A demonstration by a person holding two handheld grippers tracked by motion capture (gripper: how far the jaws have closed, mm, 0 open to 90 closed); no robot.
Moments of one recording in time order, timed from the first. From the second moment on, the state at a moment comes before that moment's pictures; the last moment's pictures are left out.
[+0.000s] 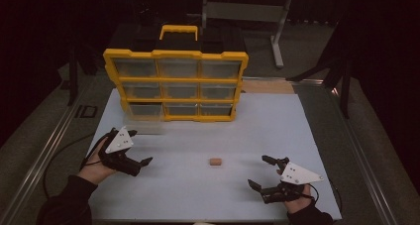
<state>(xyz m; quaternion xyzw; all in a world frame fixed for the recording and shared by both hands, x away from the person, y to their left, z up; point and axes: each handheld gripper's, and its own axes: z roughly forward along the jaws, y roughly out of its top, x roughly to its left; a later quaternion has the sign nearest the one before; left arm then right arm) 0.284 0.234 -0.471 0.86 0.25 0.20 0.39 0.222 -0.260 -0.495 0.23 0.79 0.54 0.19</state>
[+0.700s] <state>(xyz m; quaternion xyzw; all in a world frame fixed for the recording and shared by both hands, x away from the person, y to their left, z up) 0.263 0.237 -0.502 0.87 0.25 0.19 0.38 0.221 -0.261 -0.495 0.23 0.79 0.54 0.20</state>
